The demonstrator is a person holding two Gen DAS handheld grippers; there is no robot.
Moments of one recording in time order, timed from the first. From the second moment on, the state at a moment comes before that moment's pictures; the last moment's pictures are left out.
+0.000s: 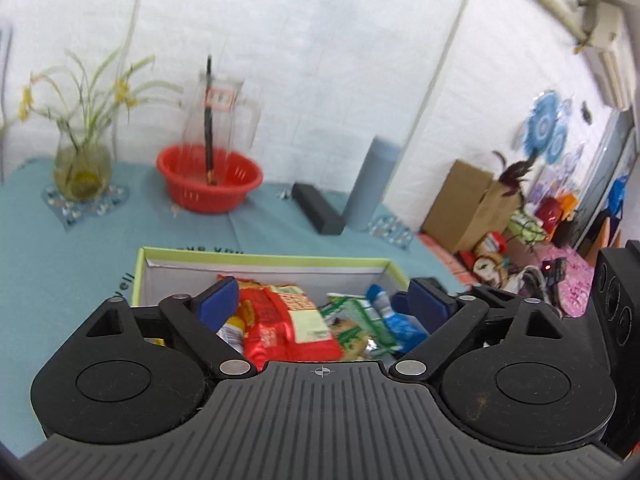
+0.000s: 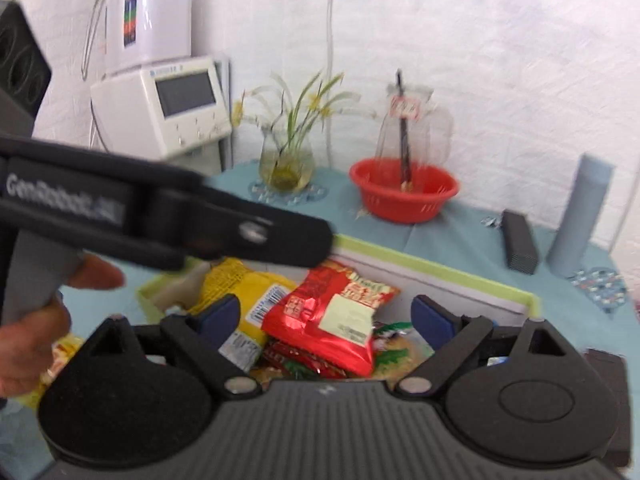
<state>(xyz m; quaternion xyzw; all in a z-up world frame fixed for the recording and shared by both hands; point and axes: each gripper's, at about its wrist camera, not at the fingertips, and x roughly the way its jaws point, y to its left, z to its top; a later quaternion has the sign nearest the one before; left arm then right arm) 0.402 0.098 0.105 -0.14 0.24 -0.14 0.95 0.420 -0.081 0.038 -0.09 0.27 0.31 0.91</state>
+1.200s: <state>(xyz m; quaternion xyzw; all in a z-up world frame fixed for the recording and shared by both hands) 0.311 0.042 -0.006 -0.14 0.42 -0.24 0.87 0.257 -0.074 -0.048 -0.12 0.36 0.39 0.84</state>
